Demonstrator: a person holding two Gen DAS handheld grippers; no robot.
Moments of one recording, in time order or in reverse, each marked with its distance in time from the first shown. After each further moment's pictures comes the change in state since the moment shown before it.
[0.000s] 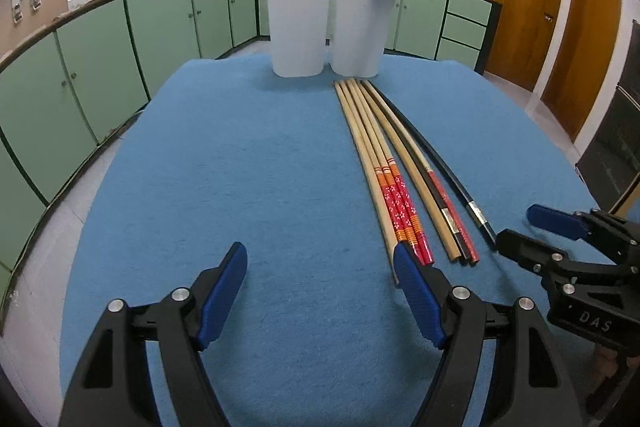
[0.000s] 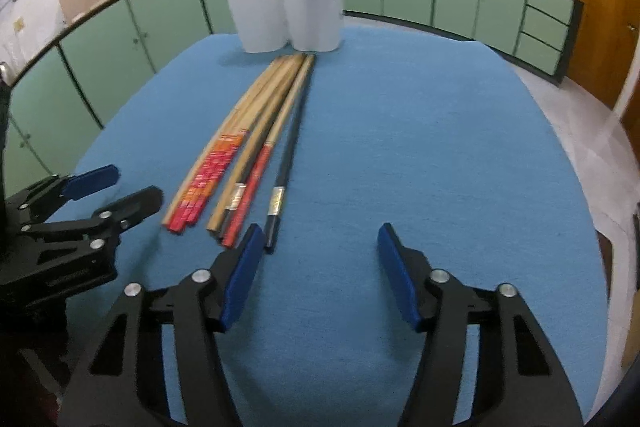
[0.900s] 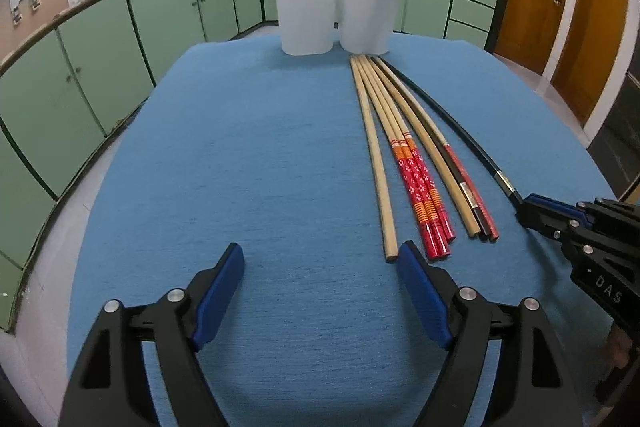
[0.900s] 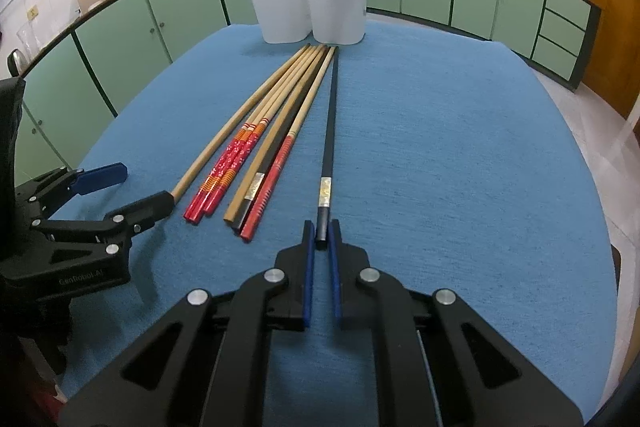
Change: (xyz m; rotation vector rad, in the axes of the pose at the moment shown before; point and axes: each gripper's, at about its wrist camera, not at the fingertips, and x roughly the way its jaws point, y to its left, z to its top) left arm 0.007 -0.002 -0.004 0.024 0.070 0.048; right arm 0.001 0.002 -0.002 -0.019 0.013 0.017
